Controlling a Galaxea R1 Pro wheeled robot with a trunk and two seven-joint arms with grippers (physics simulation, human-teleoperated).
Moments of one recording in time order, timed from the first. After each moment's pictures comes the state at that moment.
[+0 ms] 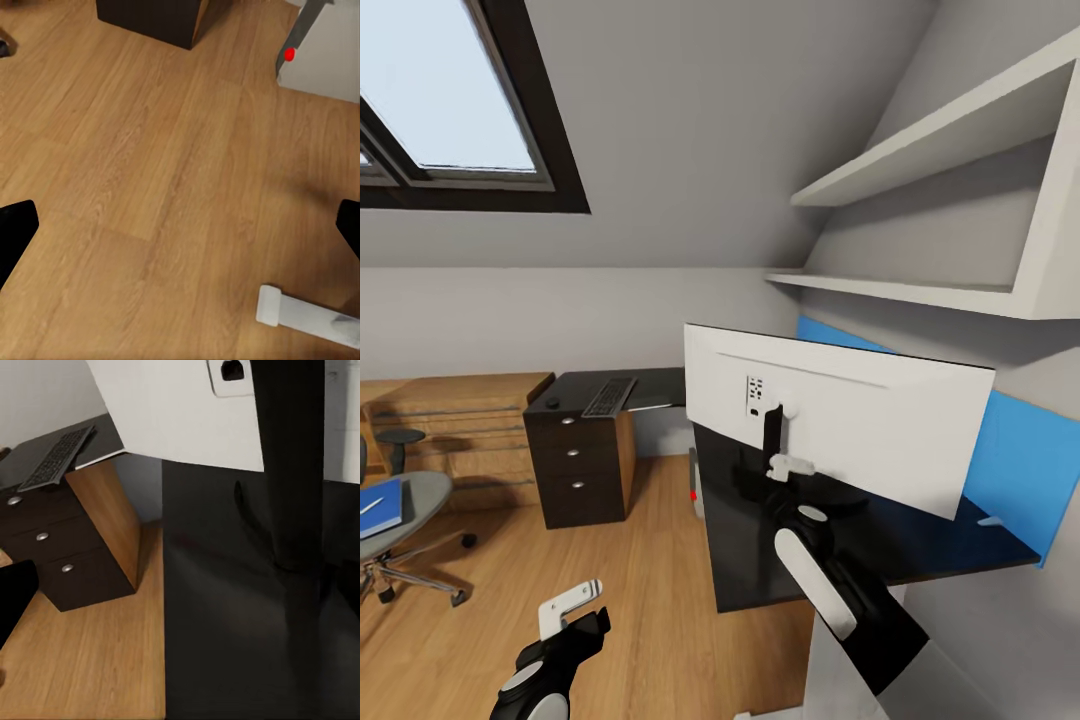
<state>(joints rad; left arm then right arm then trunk) -0.05 0.17 -0.41 -1.60 0.82 0.38 0.92 -0.58 0.02 0.55 -1.28 -0.72 0.34 -0.54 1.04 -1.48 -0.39</state>
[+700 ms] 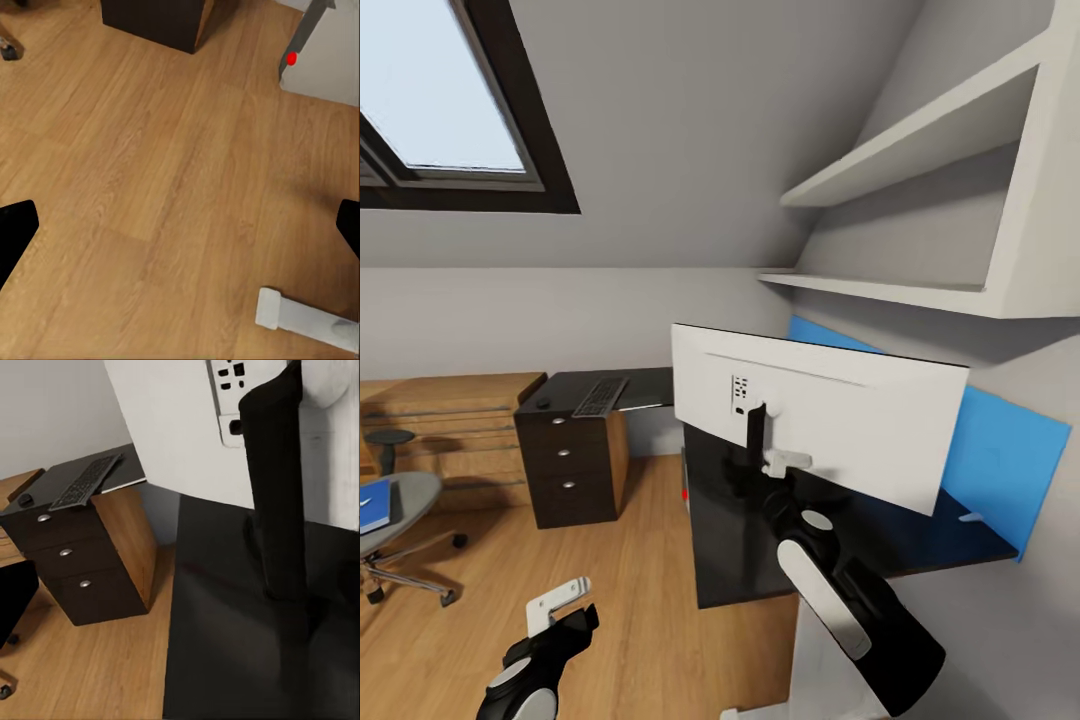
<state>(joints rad) -0.05 0.20 -0.37 -1.60 0.82 0.38 0.91 -0.55 -0.03 0.62 -1.42 -0.71 0.32 -0.53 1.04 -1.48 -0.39</state>
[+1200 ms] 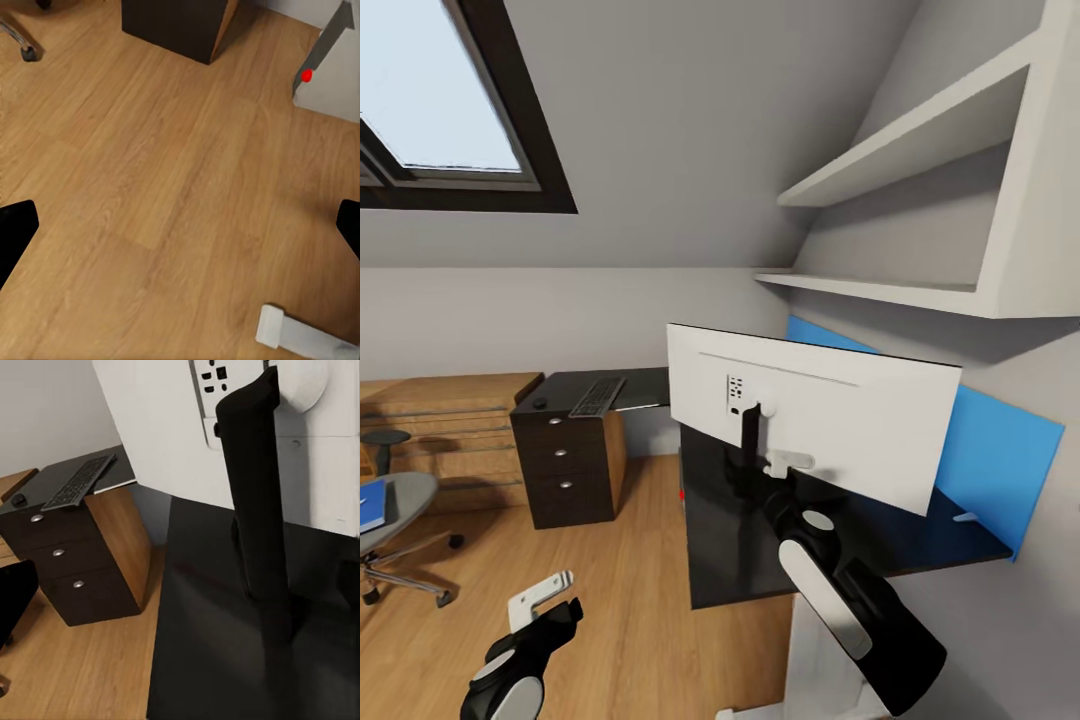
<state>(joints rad) -0.05 0.20 -0.30 -1.60 0.82 0.38 0.91 -0.55 -0.03 0.62 -1.41 -0.71 0.32 -0.53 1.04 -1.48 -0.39</state>
